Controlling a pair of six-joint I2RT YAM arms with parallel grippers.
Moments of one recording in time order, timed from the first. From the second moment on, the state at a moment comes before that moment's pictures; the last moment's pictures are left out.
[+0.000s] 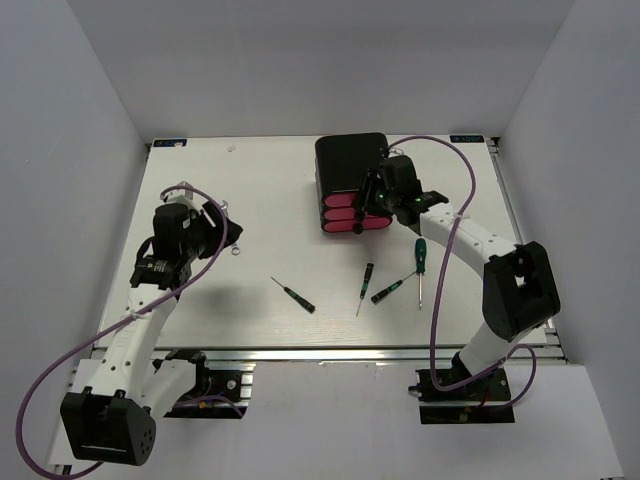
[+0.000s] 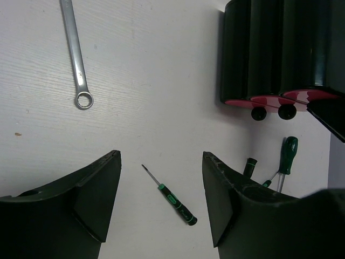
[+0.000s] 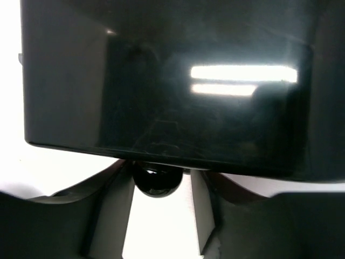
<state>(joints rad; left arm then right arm) -0.10 0.94 0.79 -0.39 0.14 -0.58 0.49 1.65 1.22 -0.20 -0.02 0.53</state>
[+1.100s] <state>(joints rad) -0.10 1.09 0.72 -0.32 0.12 -0.57 0.50 1.37 0.95 -0.24 -0.15 0.60</state>
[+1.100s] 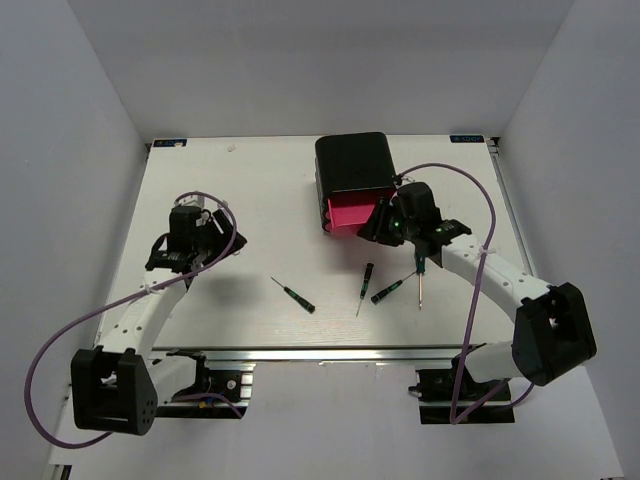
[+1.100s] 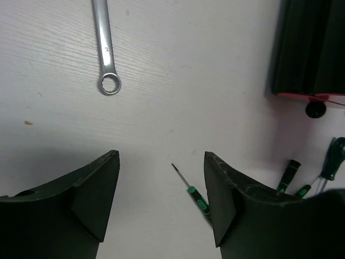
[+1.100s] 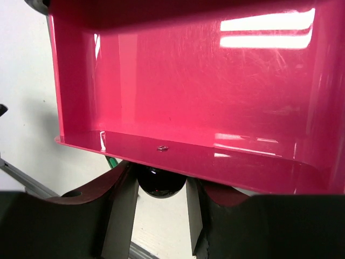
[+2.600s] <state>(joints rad) -0.10 1.98 1.32 -0.37 -0.20 -0.30 0.51 1.15 0.85 -0.28 -0.29 0.48</state>
